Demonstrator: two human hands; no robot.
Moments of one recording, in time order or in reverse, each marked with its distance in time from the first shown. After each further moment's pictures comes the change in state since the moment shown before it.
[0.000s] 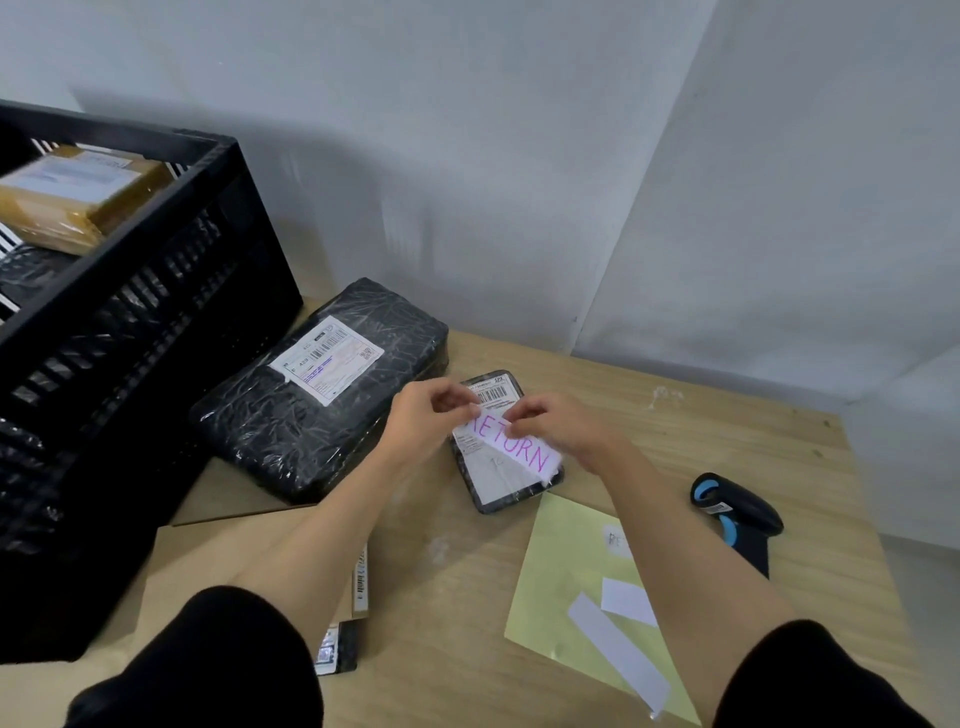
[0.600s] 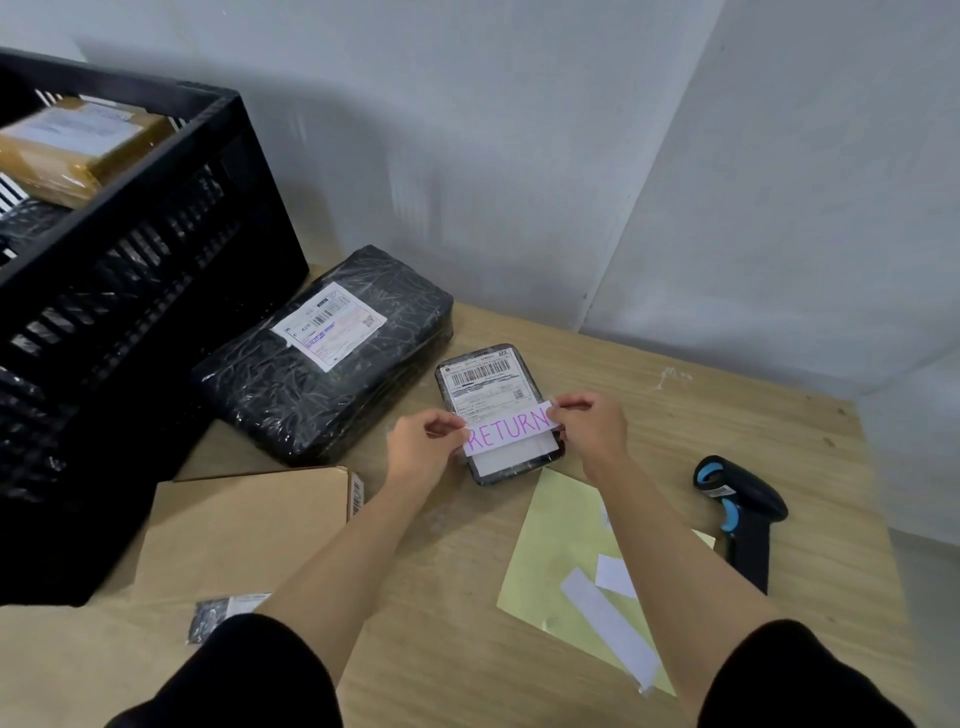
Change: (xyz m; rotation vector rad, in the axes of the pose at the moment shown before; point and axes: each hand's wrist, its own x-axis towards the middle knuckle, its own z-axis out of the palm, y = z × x) left_hand -0.037 -0.042 0.036 -0.069 0.220 -0.302; right_hand 0.007 0.058 0.013 0.325 0.550 0.109
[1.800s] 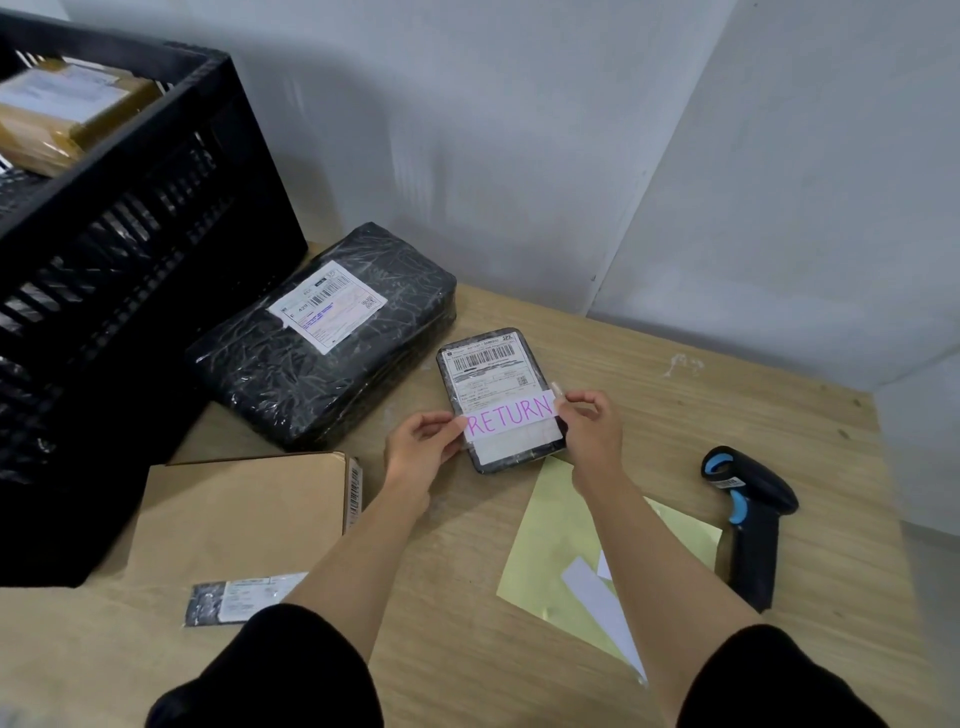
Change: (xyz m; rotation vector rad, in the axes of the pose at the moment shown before) left_hand -0.001 -0.022 0.010 -0.547 0.018 -0.300; right_hand -0.016 0.022 0.009 0.298 0.074 0.046
